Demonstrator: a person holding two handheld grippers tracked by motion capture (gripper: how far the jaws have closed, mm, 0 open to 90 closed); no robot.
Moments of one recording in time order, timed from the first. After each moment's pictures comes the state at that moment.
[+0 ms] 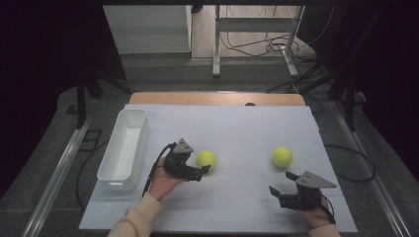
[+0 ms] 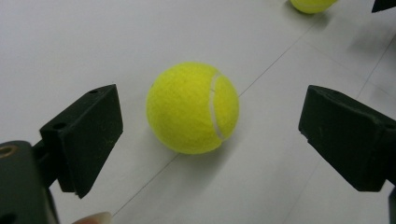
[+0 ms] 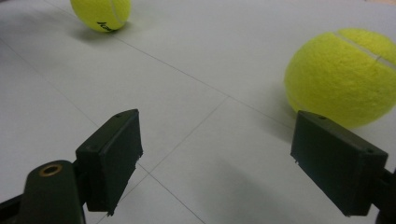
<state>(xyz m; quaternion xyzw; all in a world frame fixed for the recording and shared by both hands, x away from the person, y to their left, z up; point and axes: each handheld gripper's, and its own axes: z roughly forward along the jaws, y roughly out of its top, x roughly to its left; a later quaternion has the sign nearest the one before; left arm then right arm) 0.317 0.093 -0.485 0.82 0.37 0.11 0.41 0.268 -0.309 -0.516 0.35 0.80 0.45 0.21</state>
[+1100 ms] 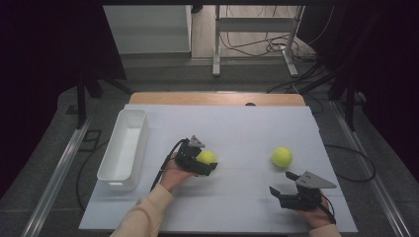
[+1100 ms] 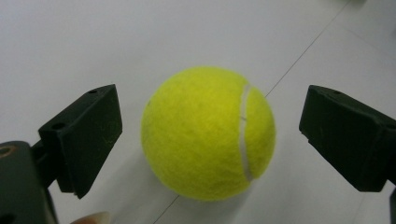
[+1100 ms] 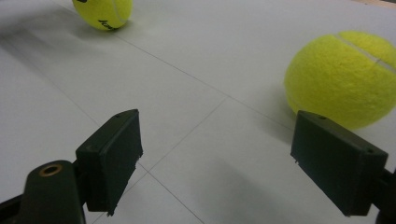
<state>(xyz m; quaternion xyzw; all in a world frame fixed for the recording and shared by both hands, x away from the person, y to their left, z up) 0.352 0.069 -0.508 0.85 0.38 0.08 0.37 0.268 -0.310 -0.515 0.34 0.80 0.45 0.21</state>
